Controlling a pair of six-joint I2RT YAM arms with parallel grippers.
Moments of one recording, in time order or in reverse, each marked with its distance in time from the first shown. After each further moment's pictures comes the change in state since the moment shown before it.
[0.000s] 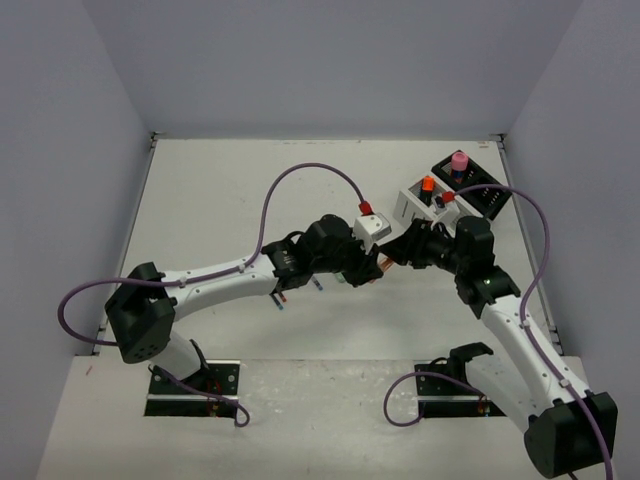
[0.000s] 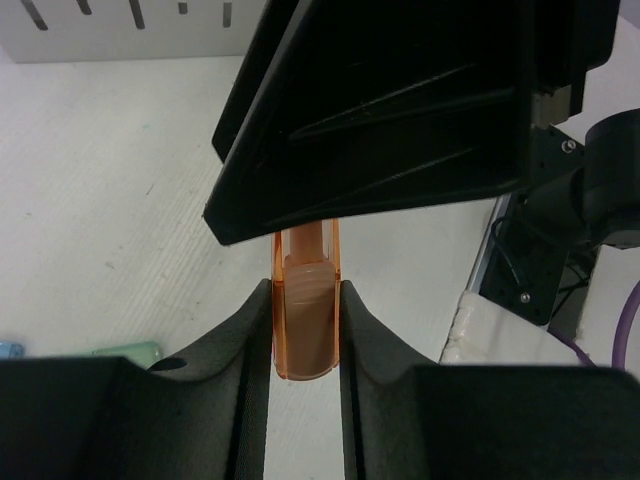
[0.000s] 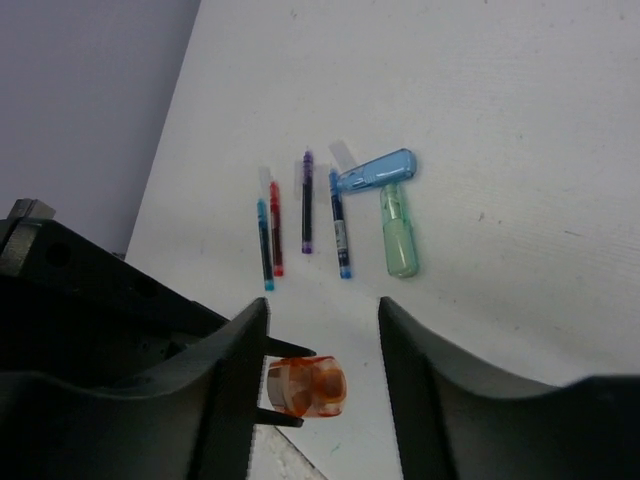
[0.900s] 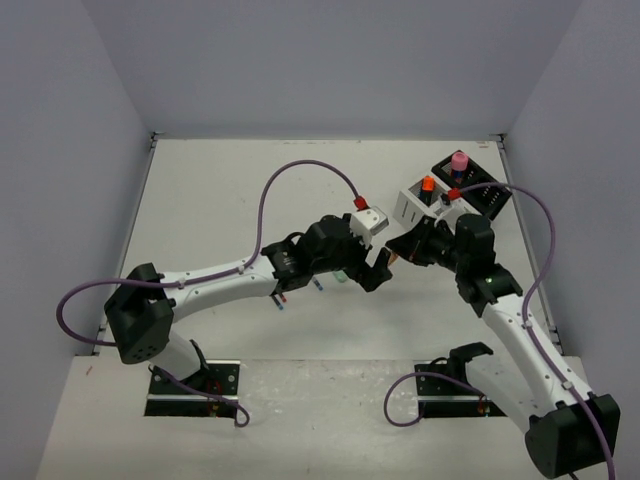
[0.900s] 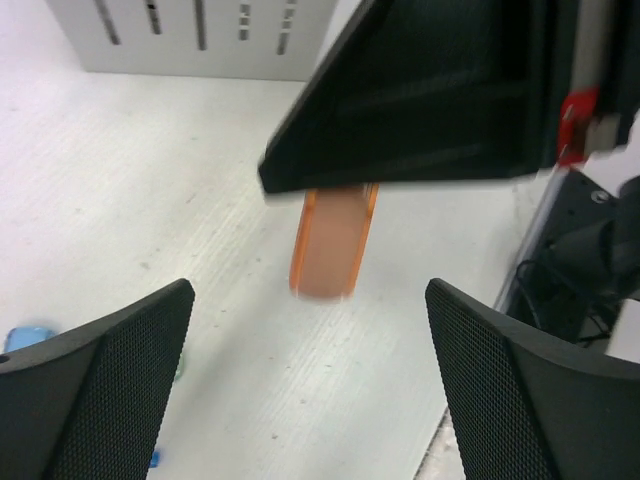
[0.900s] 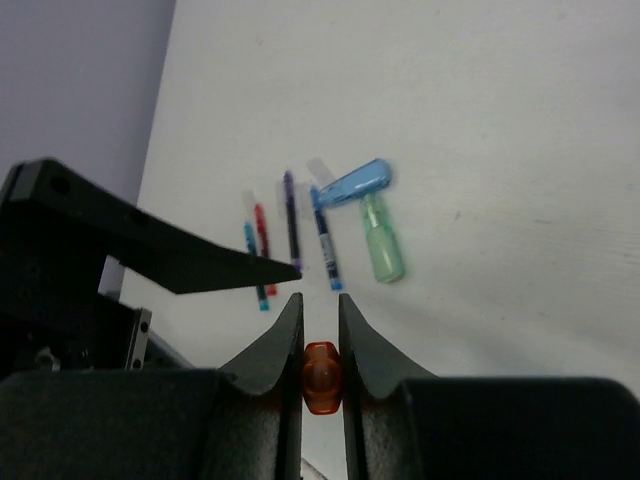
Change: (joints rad) left arm -0.010 -0.006 -0.001 0.040 -0.111 -0.047; right arm 0.013 -0.006 0.025 -0.038 0.082 0.061
